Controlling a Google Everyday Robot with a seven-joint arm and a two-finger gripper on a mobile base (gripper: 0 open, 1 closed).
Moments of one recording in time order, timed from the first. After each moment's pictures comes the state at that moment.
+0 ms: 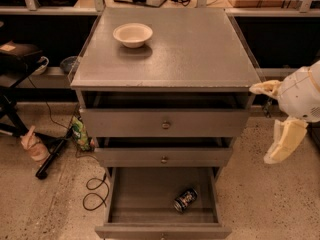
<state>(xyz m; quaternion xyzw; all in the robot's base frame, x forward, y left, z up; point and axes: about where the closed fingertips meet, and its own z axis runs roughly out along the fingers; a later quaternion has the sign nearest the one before) 0.461 -0.225 0.867 -0.66 0.71 0.09 0.23</state>
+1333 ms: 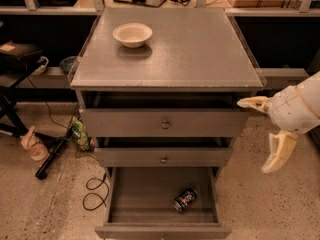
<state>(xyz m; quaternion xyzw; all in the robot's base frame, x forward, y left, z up) 0.468 -0.227 0.811 -0.70 0.65 0.14 0.25</state>
